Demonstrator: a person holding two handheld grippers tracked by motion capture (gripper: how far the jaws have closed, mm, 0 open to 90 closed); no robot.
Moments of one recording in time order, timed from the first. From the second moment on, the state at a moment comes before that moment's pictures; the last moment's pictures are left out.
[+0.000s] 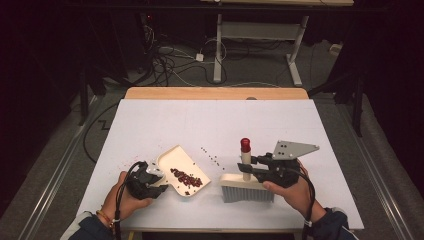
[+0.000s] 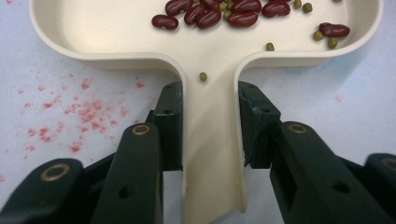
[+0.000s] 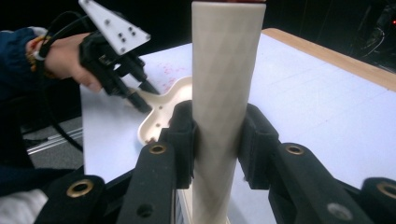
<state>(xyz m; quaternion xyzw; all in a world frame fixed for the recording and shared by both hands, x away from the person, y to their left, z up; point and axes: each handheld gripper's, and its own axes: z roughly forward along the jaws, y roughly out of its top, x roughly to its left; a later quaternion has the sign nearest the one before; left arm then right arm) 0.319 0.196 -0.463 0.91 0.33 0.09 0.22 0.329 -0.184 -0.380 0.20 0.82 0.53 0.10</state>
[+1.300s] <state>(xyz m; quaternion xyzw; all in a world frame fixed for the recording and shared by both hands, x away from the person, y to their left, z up) 0.322 0.191 -0.463 0.92 0.32 0.08 0.20 0.349 -0.186 -0.378 0.22 0.79 0.57 0.09</state>
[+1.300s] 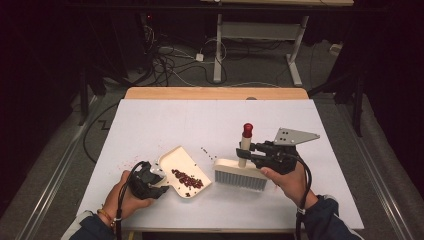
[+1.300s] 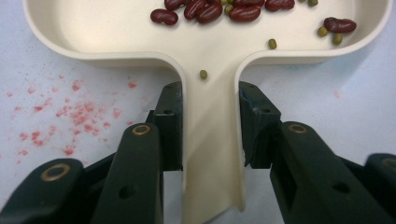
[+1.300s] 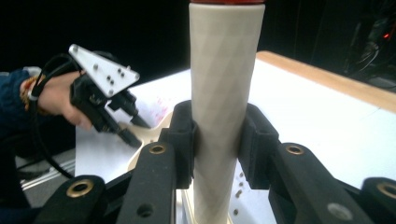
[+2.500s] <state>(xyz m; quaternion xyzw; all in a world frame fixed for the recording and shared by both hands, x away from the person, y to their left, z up) 0.327 0.187 -0.464 0.92 0.33 0.07 0.20 0.366 -0.149 -0.382 0.31 0.71 0.55 0.32</state>
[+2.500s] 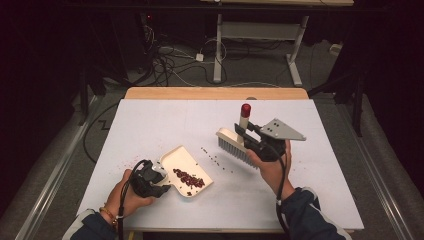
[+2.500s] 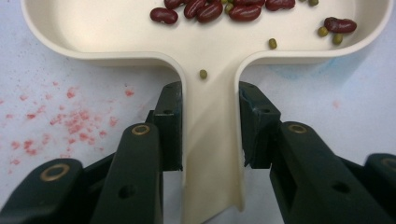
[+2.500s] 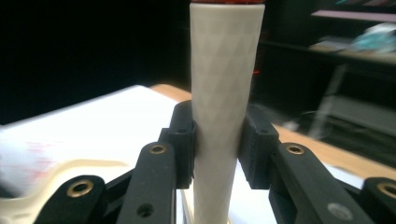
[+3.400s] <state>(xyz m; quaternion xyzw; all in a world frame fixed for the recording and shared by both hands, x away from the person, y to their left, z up) 0.337 0.165 -0.459 0.93 0.32 0.05 0.18 0.379 -0.086 -0.414 0.29 0.71 0.57 0.30</state>
